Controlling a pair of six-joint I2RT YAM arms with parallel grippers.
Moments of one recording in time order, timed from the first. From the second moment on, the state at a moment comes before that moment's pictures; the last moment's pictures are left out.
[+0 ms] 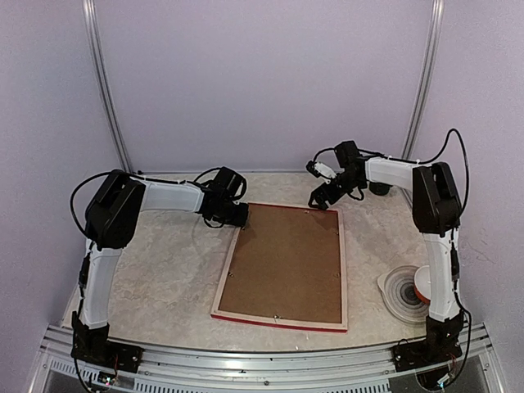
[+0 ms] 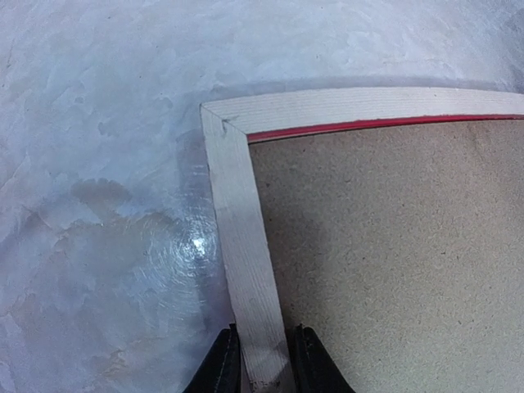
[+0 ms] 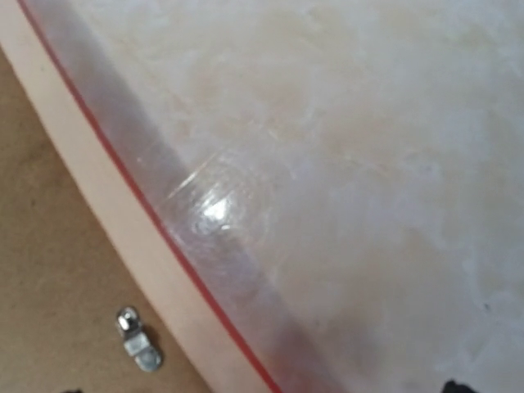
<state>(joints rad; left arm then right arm) -0.62 2.26 1.63 -0.25 -0.08 -0.29 0.32 2.26 1.83 -0.51 -0.29 -0.40</state>
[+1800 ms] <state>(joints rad) -0.62 2.26 1.63 -0.25 -0.08 -0.29 0.35 2.41 1.97 -0.57 -0.30 -0.44</state>
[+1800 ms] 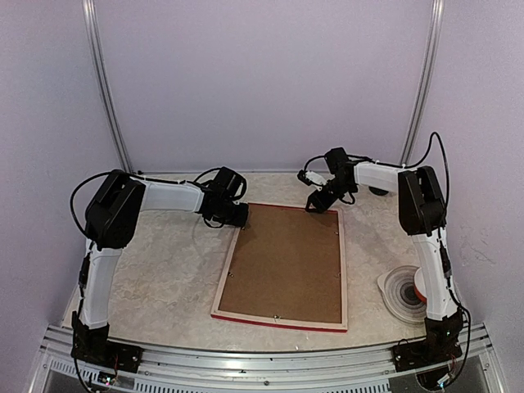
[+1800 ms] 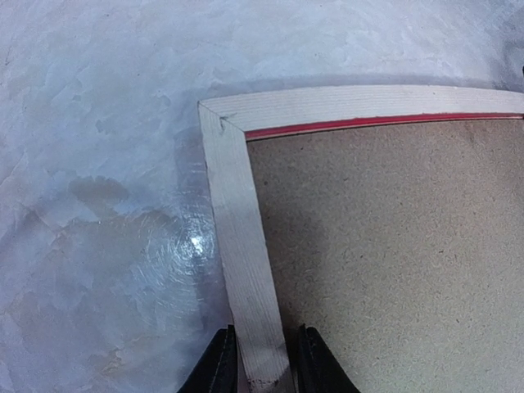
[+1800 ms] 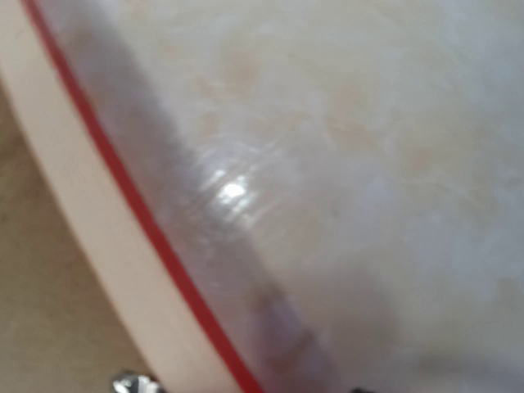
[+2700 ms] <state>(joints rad) -0.62 1.98 1.44 -0.28 -0.15 -0.36 0.31 2.19 1.85 -0.58 -0.30 -0.15</state>
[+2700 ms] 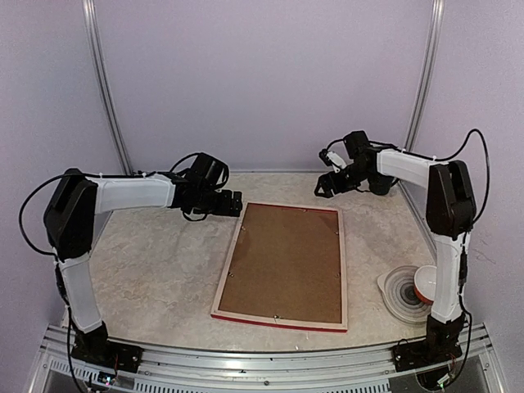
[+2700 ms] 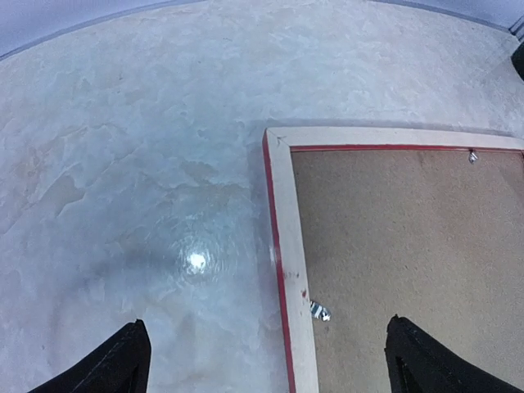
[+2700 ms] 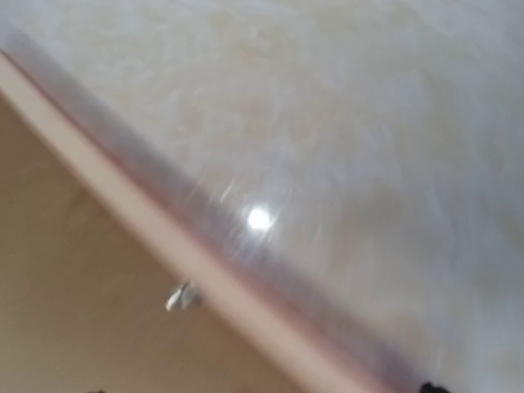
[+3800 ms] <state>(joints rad) -0.90 1.64 0.86 -0.37 -0.13 -0.53 0.44 1.44 0.89 -0.38 -0.21 0.26</state>
